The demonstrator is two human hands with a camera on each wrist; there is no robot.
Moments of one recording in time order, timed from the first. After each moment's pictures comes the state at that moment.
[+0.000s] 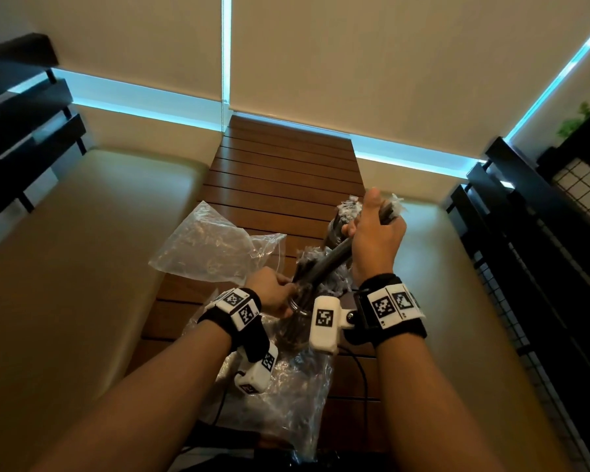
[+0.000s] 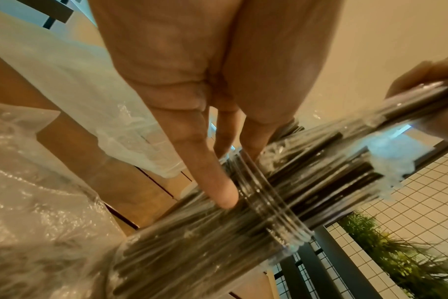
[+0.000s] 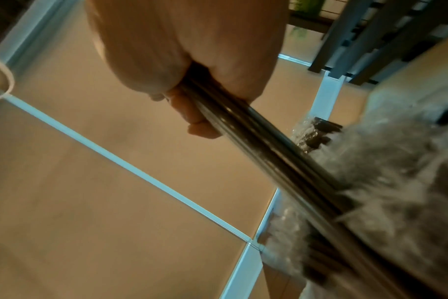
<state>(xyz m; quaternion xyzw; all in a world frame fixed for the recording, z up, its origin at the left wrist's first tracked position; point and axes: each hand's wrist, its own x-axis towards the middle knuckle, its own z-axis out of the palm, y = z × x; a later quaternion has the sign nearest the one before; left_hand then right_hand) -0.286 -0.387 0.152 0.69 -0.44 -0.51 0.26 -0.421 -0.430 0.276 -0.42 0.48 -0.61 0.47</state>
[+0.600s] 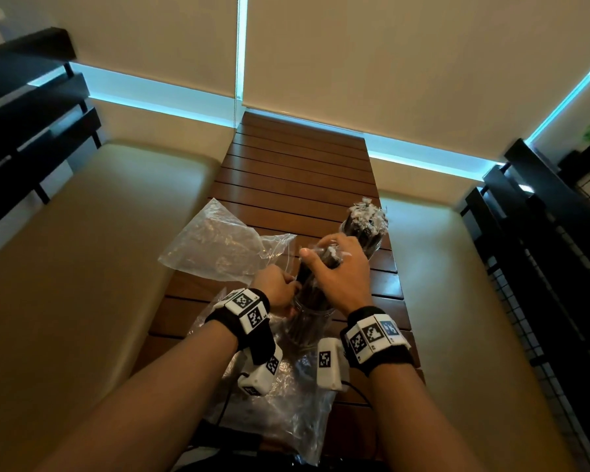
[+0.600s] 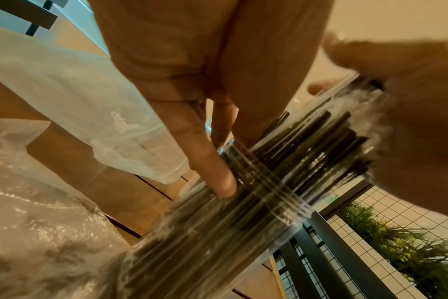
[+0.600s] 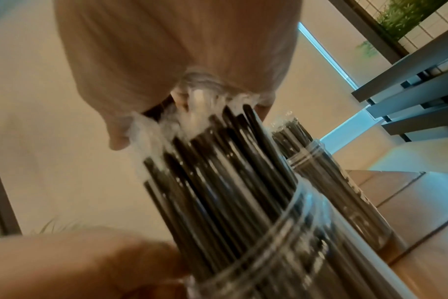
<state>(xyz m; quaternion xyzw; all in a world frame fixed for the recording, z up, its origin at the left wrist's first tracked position) -0.280 -0.395 0.146 0.71 -0.44 -0.48 0.28 -0.419 -0.430 0.194 -0.75 0.50 -0.36 0.24</state>
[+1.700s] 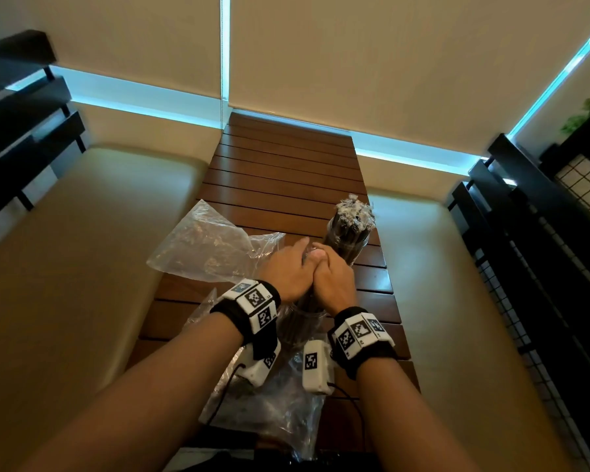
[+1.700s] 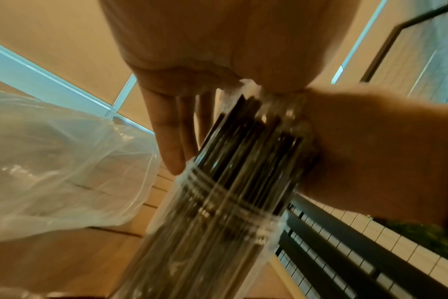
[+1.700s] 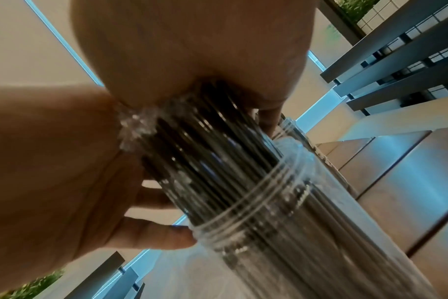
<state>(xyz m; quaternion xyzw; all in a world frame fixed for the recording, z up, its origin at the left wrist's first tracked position) -0.309 -0.406 0.177 0.69 -0.61 -0.27 0.30 -0.426 -0.429 0.177 -0.69 0.56 -0.31 0.33</state>
